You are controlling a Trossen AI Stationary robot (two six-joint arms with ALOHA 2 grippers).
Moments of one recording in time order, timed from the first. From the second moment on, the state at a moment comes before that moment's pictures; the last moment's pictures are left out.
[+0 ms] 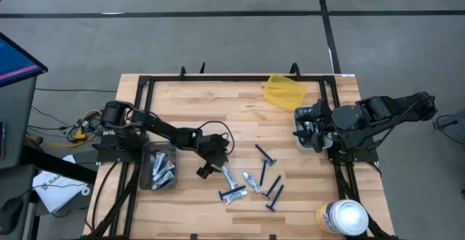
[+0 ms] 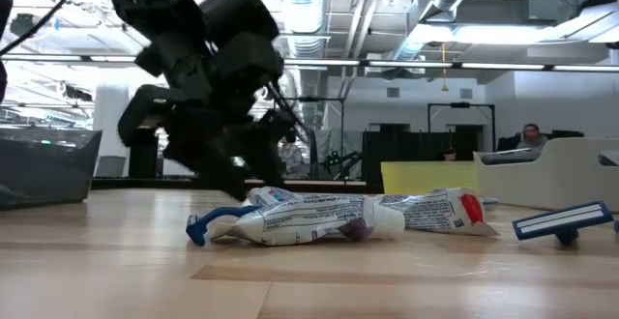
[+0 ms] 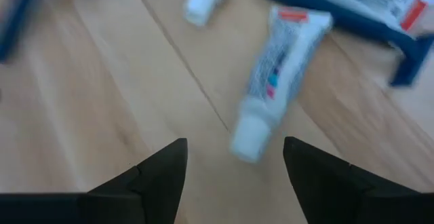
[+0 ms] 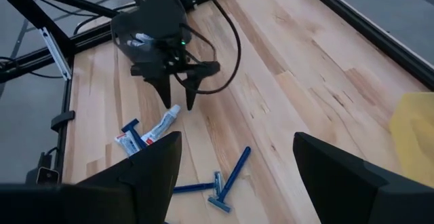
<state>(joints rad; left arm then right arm) -0.09 1.79 0.82 0.07 0.23 0.42 0.31 0.83 1.06 -0.88 0.39 0.54</state>
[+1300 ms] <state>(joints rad) -0.09 1.83 0.82 0.17 0.25 0.44 0.31 0.83 1.06 -0.88 0.39 0.56</state>
